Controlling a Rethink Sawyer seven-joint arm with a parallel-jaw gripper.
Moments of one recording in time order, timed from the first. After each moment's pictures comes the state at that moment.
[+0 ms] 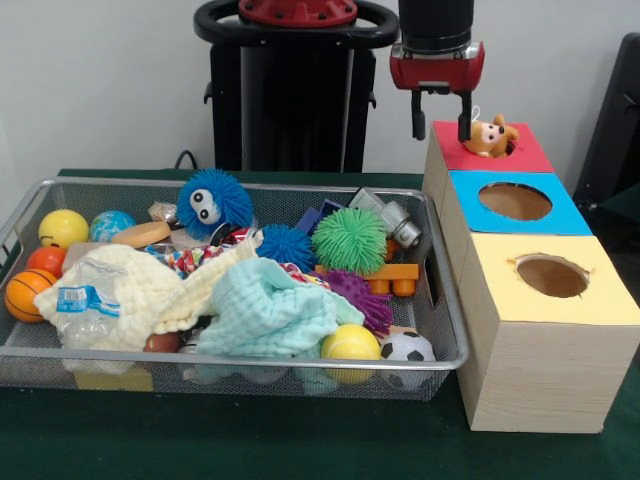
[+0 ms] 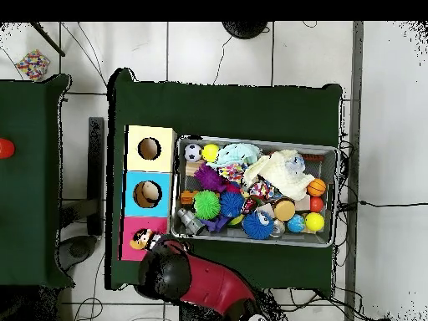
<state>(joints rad) -0.23 -0.89 0.19 2.35 0.30 0.12 1.74</state>
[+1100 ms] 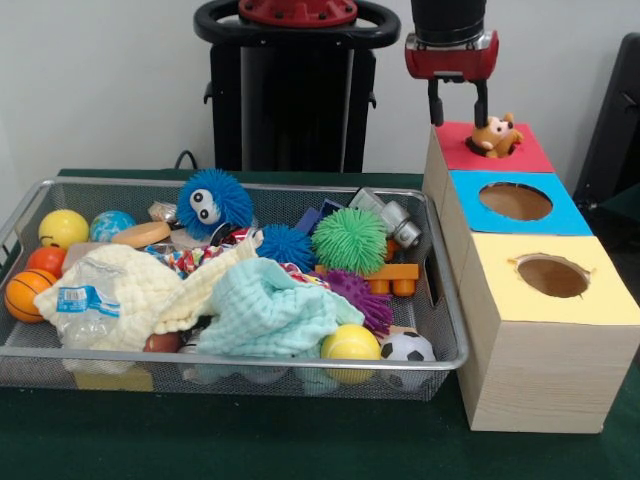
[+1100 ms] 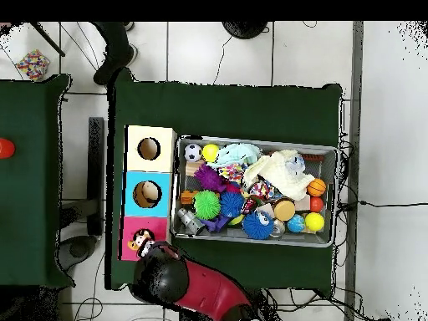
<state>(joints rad) -0.27 -0.92 0.28 2.42 0.40 0.15 1.75</state>
